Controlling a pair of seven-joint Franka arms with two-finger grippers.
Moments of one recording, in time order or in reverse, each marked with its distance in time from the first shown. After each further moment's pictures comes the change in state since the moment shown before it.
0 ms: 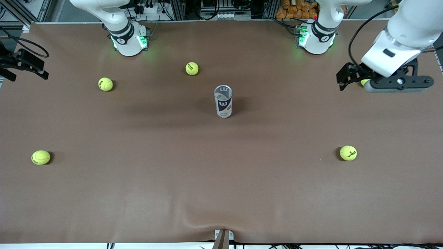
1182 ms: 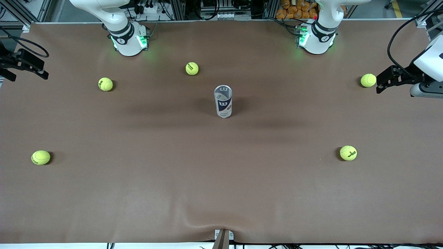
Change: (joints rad) left arm 0.048 0.003 0.143 -0.021 -0.039 0.037 0.266; right arm 0.000 0.000 0.000 0.000 0.000 0.000 -0.001
